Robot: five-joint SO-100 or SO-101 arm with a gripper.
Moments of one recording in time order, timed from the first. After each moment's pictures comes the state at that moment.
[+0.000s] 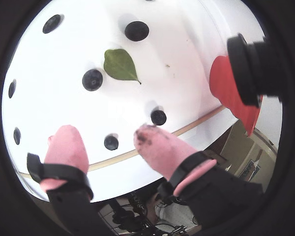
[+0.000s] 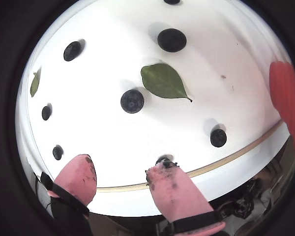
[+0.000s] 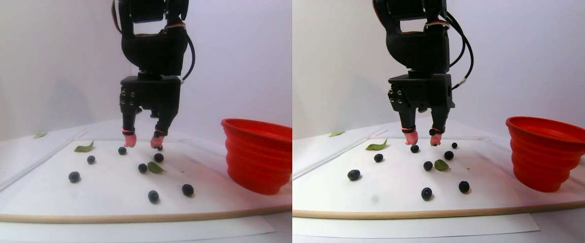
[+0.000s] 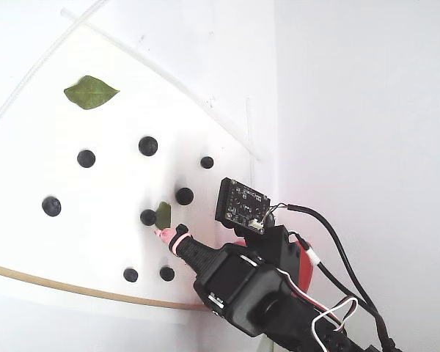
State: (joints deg) arm 11.2 78.5 125.7 -0.7 -88.8
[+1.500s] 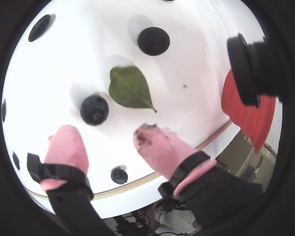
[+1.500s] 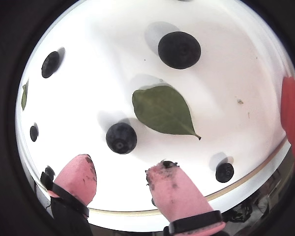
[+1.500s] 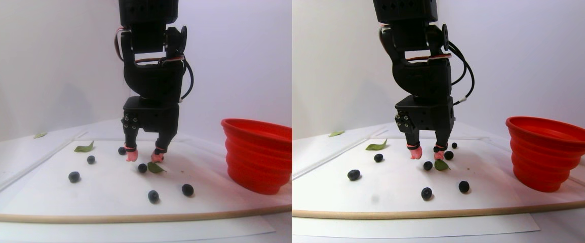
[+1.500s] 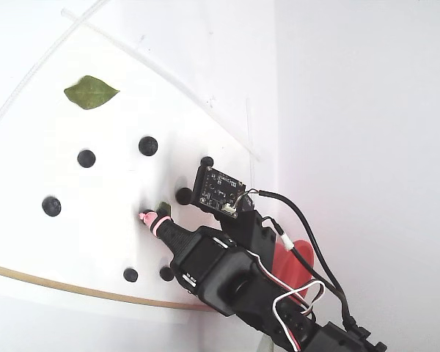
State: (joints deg) arm 11.2 63.3 116.3 -8.3 -89.6
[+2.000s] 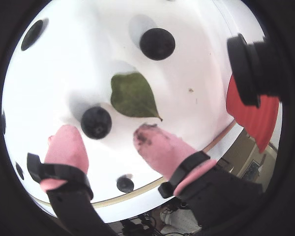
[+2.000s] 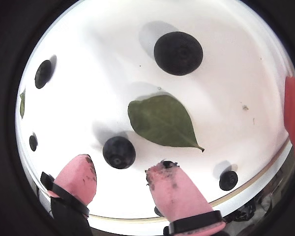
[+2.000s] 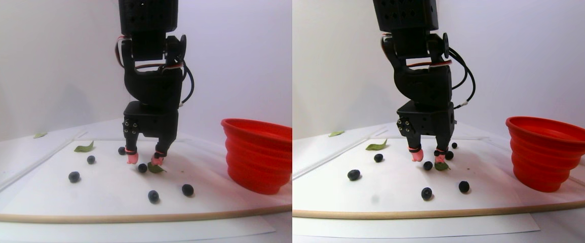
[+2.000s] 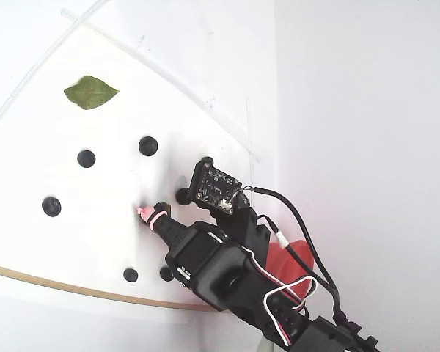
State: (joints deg) arm 11.2 59.6 113.3 -9.8 -87.5
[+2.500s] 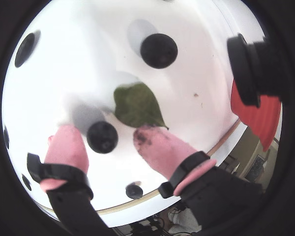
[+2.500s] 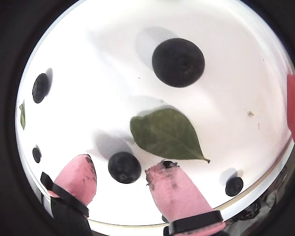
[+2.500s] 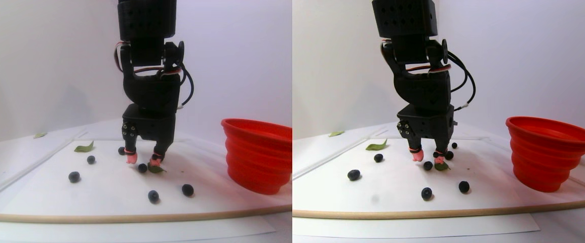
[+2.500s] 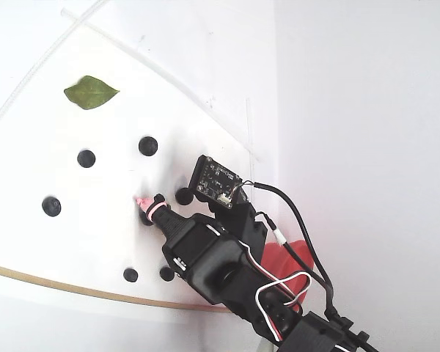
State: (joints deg) arm 10.6 56.5 111.3 -12.3 -84.9
